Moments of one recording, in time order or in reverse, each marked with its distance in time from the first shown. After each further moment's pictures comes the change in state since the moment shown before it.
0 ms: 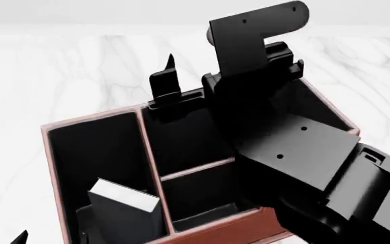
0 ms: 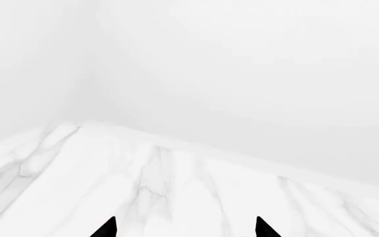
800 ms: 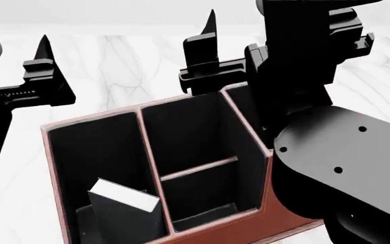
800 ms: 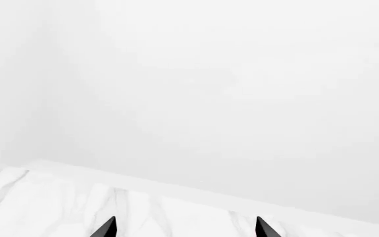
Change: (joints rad) left arm -0.759 -0.009 -0.142 0.347 -0.403 -0.787 -0.318; right arm 0.082 0.178 0.052 -0.244 -0.017 0.022 0.203
